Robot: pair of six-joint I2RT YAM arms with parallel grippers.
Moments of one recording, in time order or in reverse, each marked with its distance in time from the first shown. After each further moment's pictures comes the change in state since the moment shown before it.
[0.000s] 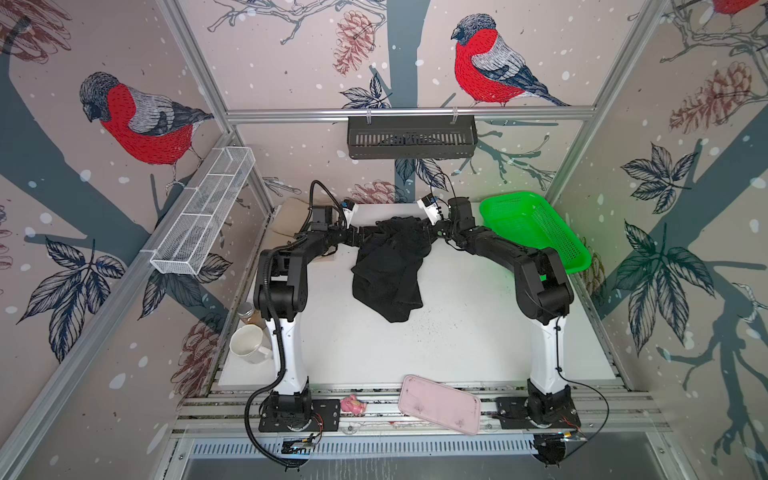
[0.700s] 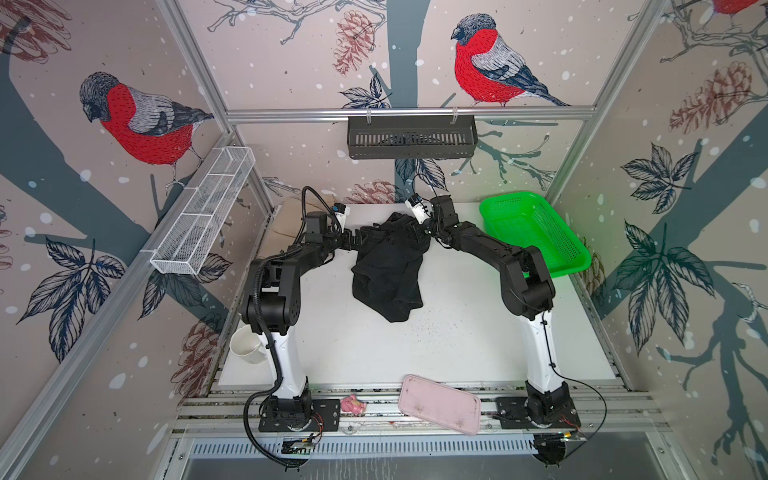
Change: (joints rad) left arm 0.014 -0.164 -0.240 0.212 -0.073 -0.134; right arm 0.079 0.118 0.196 -0.170 0.294 -0.113
